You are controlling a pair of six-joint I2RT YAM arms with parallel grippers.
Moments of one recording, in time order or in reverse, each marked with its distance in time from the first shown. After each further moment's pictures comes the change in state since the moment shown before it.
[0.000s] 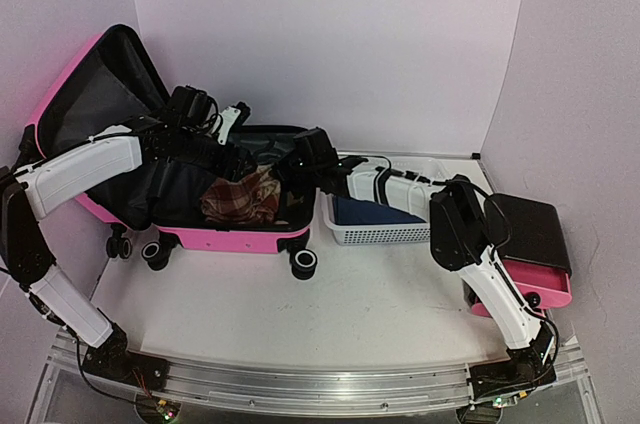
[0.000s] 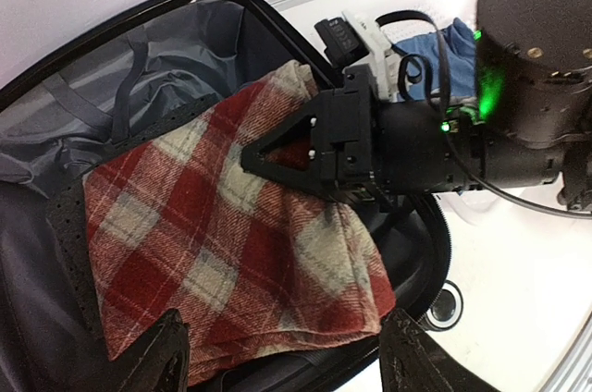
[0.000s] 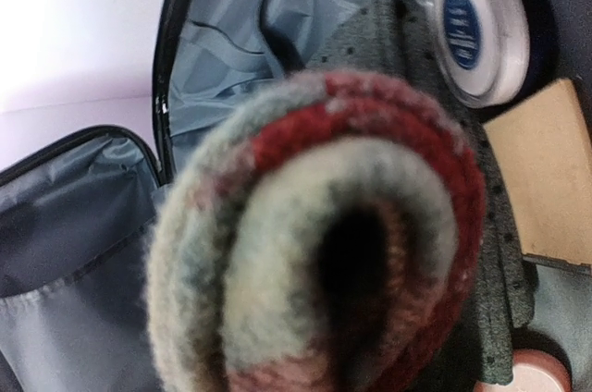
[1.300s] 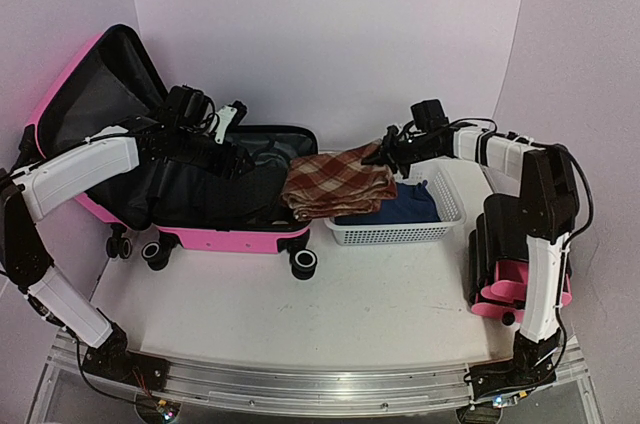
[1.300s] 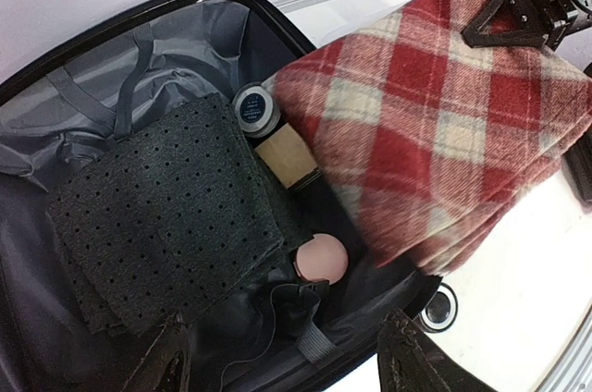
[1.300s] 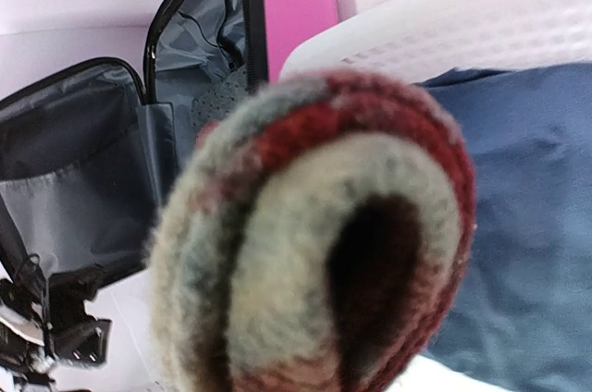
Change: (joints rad) left arm 0.007 -0.017 -0.011 0.002 -0.002 -0.024; right arm -0.438 -0.487 -0.547 -0.215 -0.607 -0.542
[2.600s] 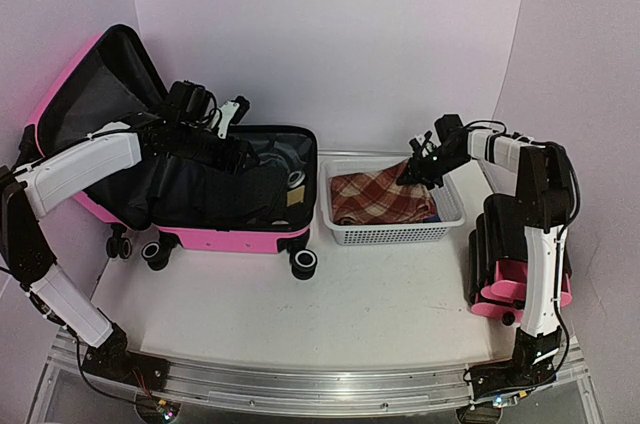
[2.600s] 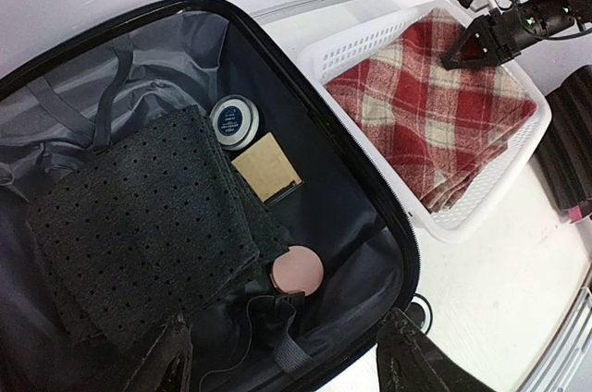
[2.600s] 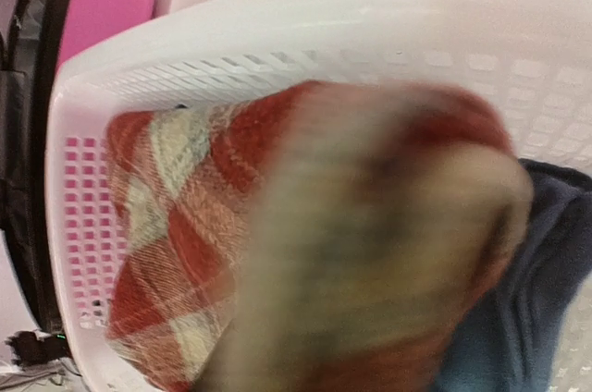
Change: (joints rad) left arm 0.000 0.023 0.042 -0.001 0.055 -0.036; right arm -0.184 0.131 0.092 -0.290 0.108 -0.619
